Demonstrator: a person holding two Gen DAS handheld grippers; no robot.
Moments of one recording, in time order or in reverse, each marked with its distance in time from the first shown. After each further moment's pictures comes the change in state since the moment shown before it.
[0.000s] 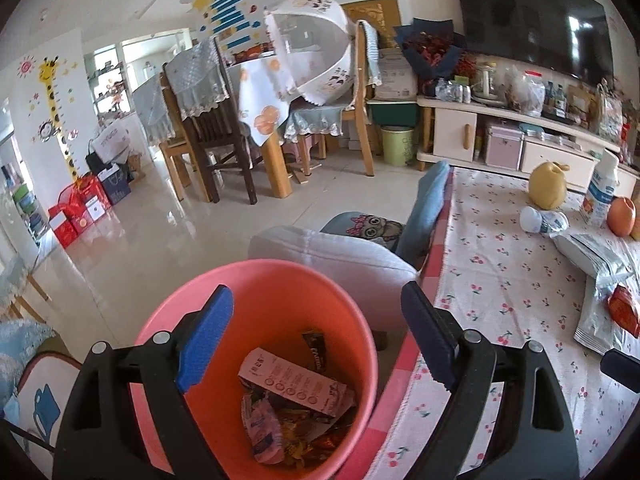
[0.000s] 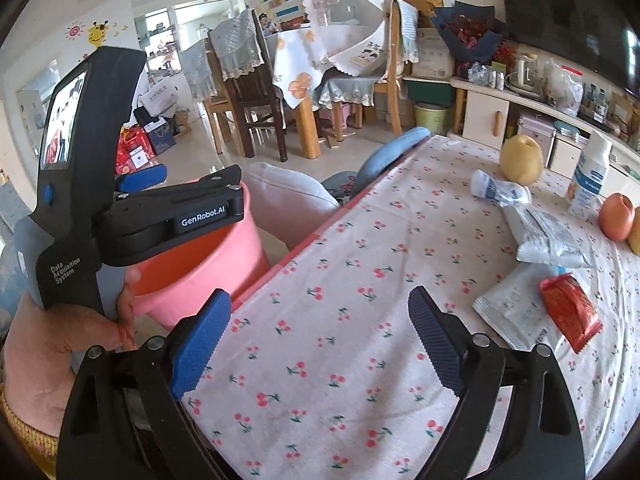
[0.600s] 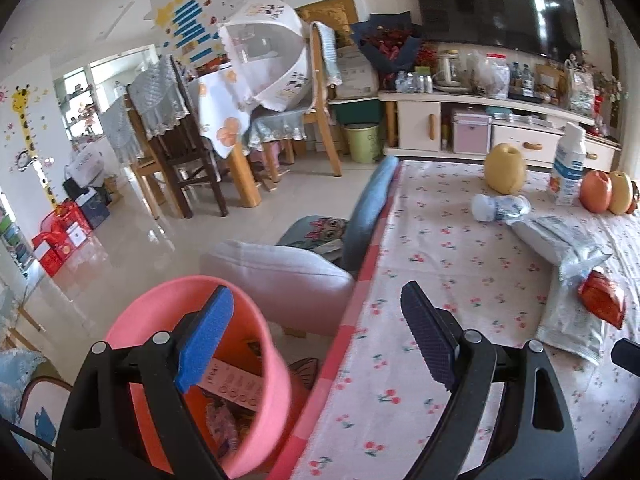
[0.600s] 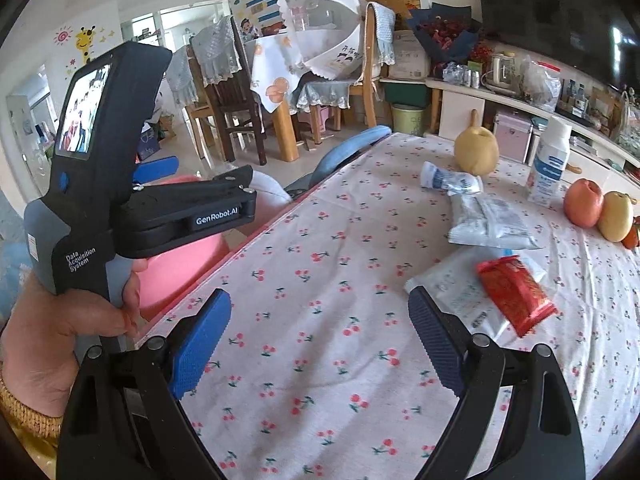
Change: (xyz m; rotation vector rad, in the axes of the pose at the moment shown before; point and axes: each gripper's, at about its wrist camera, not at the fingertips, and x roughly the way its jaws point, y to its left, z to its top) left arm -0.007 -0.062 0.004 0.091 -0.010 -0.077; right arm -0.030 -0.047 -0.017 0.023 -0.018 -0.053
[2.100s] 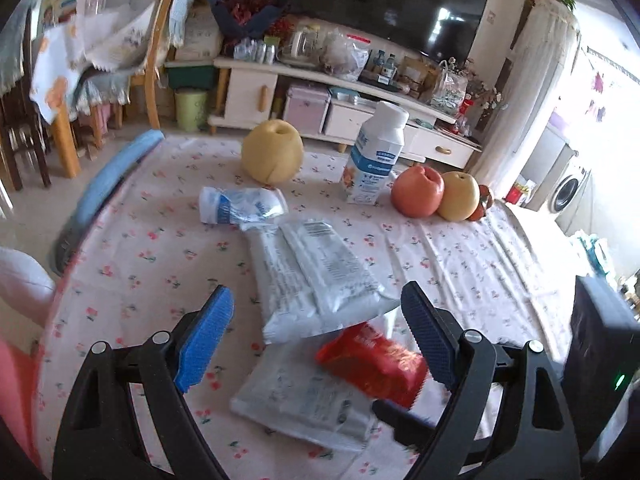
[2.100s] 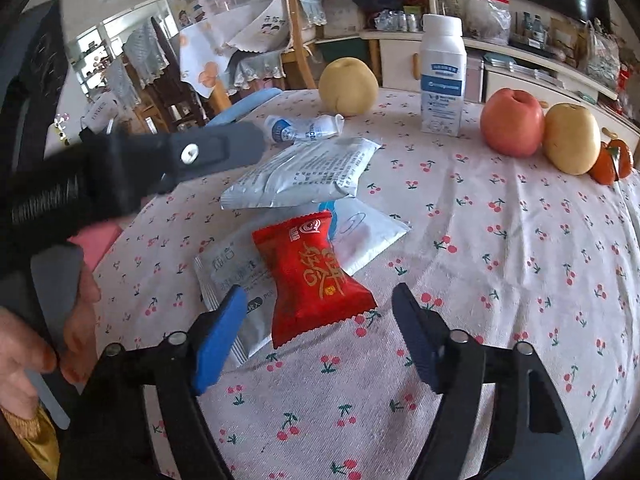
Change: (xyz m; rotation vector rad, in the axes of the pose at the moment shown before) left arm 0.028 -0.174 0.032 -0.052 0.145 -0.642; right arm 0.023 -0.173 -0.016 0.162 0.126 -0.040
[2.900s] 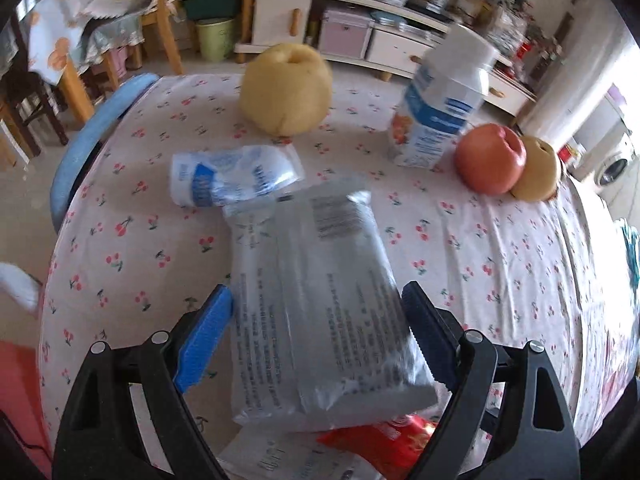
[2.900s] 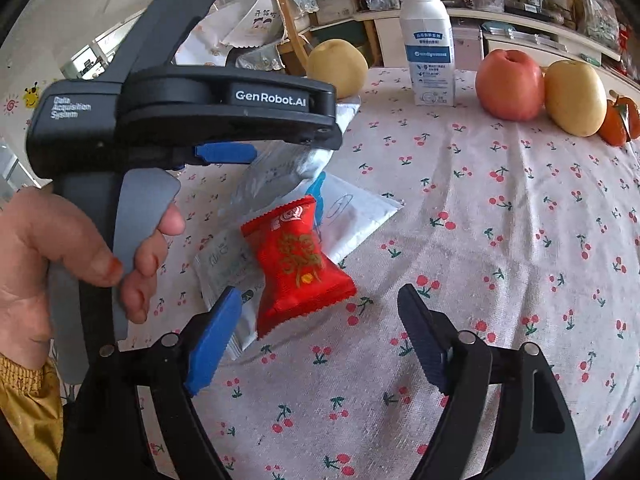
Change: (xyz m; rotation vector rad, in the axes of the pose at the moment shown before) left arm 0.094 -0.002 0.037 -0.050 0.295 0.177; right arm 0.003 -0.021 -0.002 0.097 0.054 0.078
